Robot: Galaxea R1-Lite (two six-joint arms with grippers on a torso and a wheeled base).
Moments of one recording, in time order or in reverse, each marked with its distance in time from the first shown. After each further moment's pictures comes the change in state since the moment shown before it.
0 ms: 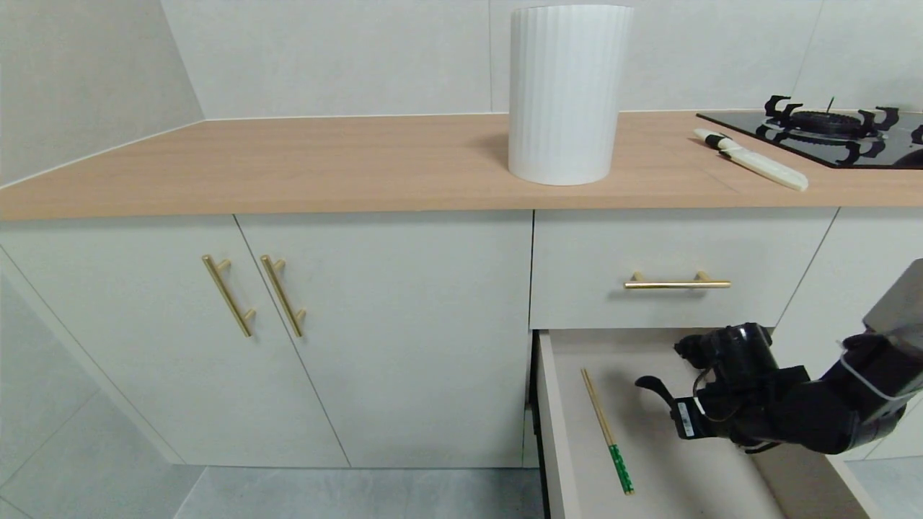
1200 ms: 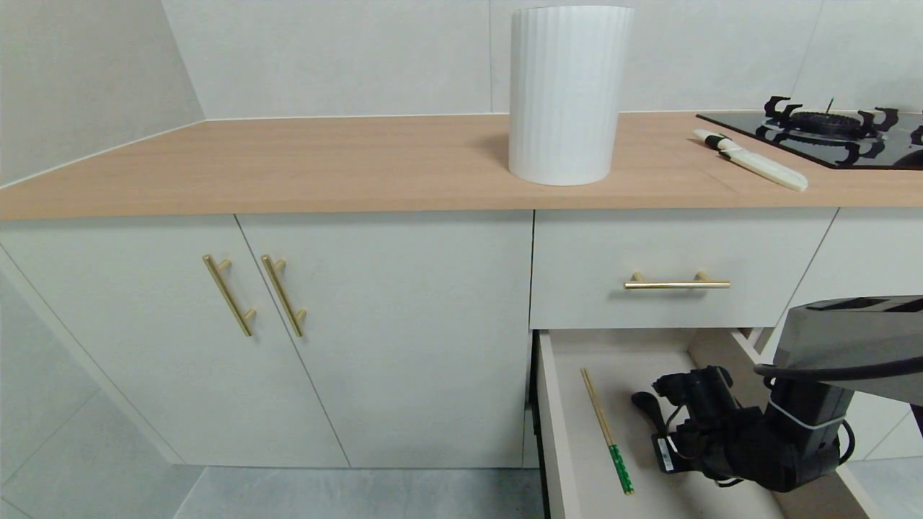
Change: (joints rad) left arm 0.000 0.000 0.000 0.000 0.000 0.000; right arm 0.042 0.248 0.026 -0.193 -0.078 0.020
